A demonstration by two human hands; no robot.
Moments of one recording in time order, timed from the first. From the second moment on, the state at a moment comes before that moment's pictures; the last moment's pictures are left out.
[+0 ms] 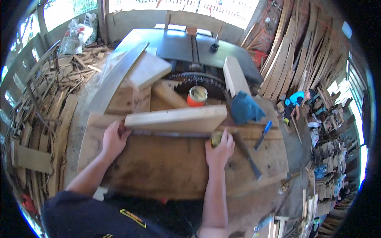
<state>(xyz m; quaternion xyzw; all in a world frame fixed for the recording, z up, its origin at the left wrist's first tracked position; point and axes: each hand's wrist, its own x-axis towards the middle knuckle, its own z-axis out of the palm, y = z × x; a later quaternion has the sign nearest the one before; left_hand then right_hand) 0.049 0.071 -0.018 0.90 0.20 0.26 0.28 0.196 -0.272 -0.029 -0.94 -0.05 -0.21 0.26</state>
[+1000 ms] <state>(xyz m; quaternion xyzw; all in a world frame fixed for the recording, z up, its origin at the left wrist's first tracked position) 0.045 0.066 -0.017 0.89 0.16 0.27 0.32 0.188 -0.272 -0.032 -0.93 -0.03 -0.23 0.28</state>
